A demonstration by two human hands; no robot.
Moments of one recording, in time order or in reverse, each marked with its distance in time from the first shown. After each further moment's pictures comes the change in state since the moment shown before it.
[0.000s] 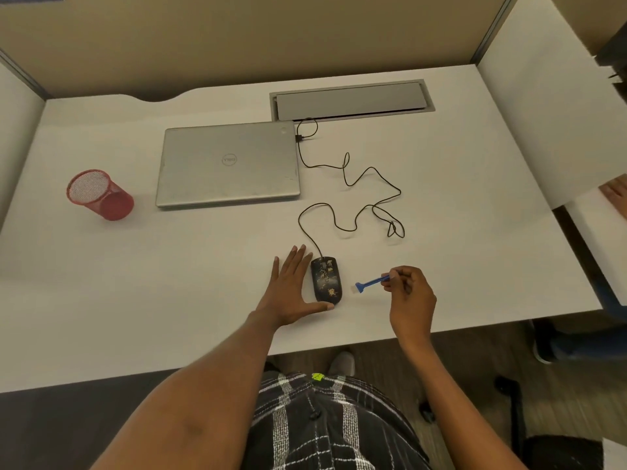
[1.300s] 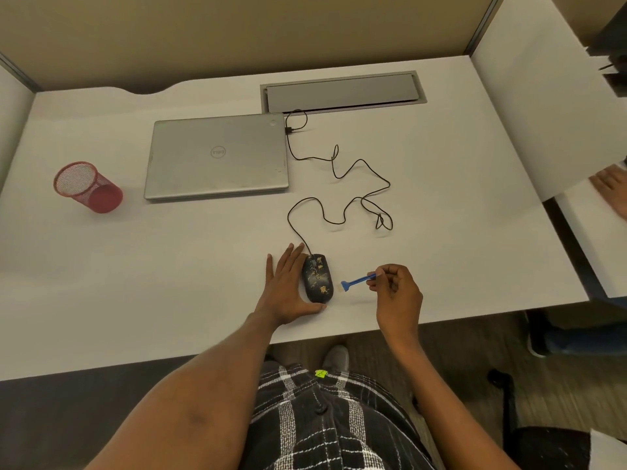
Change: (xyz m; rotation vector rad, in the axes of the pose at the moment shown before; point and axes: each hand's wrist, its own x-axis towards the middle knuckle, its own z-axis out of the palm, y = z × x) left_hand -0.005 0.025 0.019 -0.009 0.088 -0.020; right_hand -0.009 0.007 -0.012 -0.010 -0.049 -0.001
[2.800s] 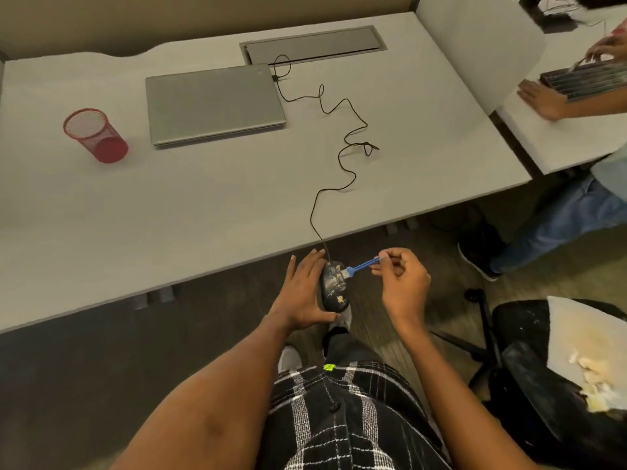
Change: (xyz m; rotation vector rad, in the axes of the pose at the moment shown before) left_hand -0.216 -0.019 0.053 -0.029 -0.096 0.323; right_hand -0.241 0.010 -0.005 -0.083 0.222 -0.067
